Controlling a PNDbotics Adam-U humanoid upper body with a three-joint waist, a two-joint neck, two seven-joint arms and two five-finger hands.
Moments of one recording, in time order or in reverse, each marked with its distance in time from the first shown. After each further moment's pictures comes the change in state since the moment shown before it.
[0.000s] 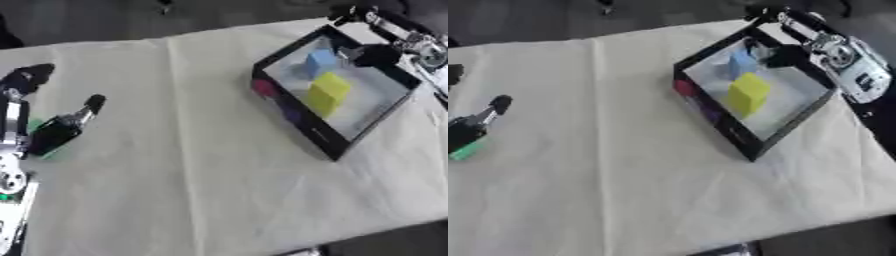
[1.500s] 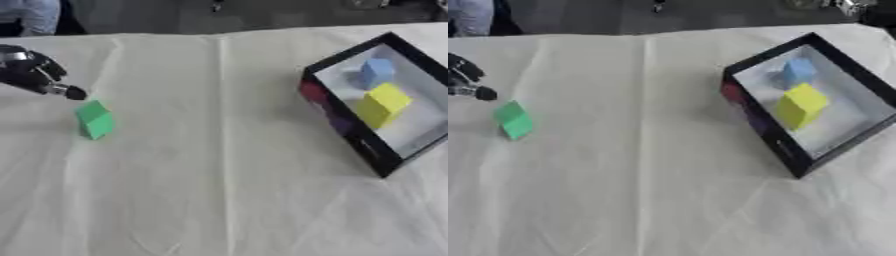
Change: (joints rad) left arm -0.369 0.301 -0.081 0.541 -0.128 0.149 -1.028; right arm 0.005 -0.037 -0.050 -0.152 -0.313 0.152 -0.048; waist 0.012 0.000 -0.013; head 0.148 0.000
